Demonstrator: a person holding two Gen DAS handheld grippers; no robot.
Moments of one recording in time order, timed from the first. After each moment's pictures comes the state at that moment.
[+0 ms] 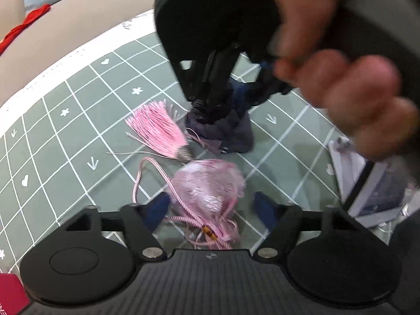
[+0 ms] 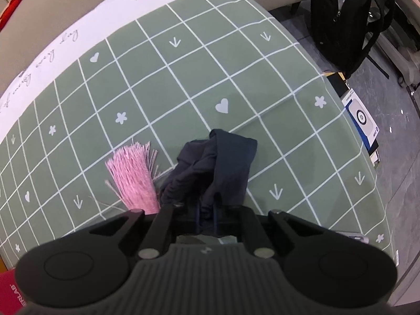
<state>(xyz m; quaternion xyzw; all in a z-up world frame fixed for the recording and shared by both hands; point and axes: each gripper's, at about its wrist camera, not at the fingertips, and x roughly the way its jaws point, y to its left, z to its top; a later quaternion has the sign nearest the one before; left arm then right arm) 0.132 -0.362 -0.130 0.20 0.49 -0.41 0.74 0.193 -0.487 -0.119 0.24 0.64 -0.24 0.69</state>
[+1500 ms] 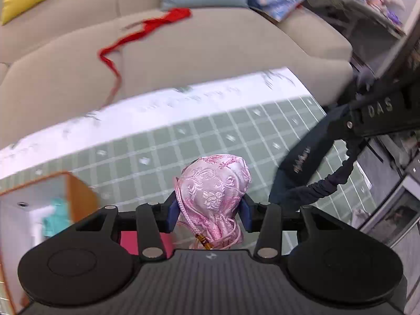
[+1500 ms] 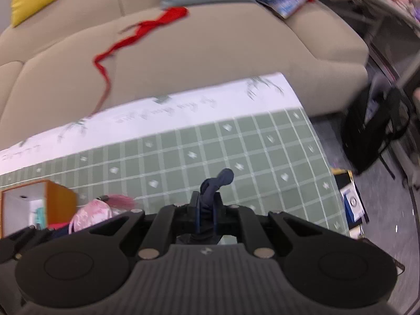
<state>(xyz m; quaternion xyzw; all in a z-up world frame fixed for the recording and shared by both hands) 0.190 -0.209 0.038 0.09 0.51 -0.23 0.82 0.190 -0.341 0.105 0.11 0.55 -0.13 0.82</state>
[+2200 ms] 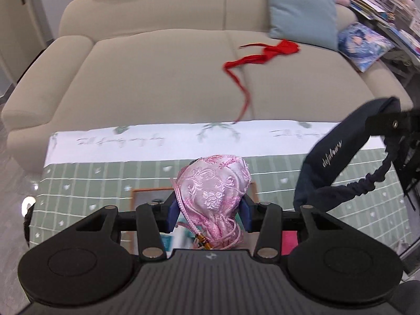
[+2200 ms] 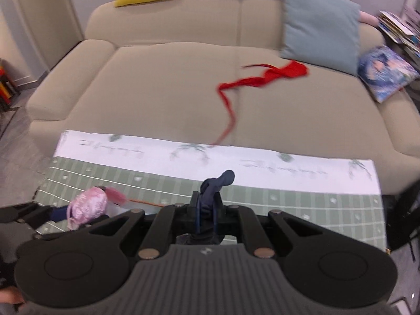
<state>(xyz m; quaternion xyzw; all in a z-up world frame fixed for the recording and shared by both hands) 0.253 0.019 0.101 0.03 0.50 -0.10 0.86 0.268 -0.107 0.192 0.02 0.50 0.03 0.87</state>
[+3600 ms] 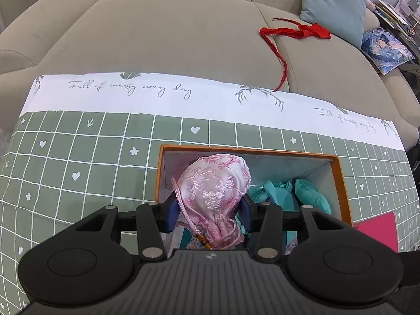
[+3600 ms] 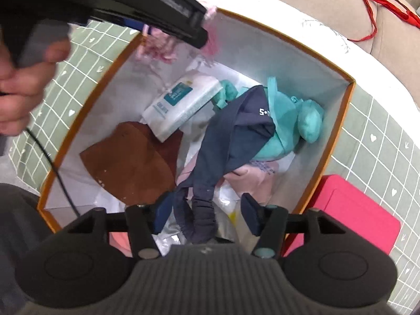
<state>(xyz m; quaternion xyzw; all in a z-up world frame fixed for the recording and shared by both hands) 0.286 0.124 -0.035 -0.04 0.53 -0.11 0.84 0.219 0.020 -0.029 -0.09 0.65 0.22 0.72</state>
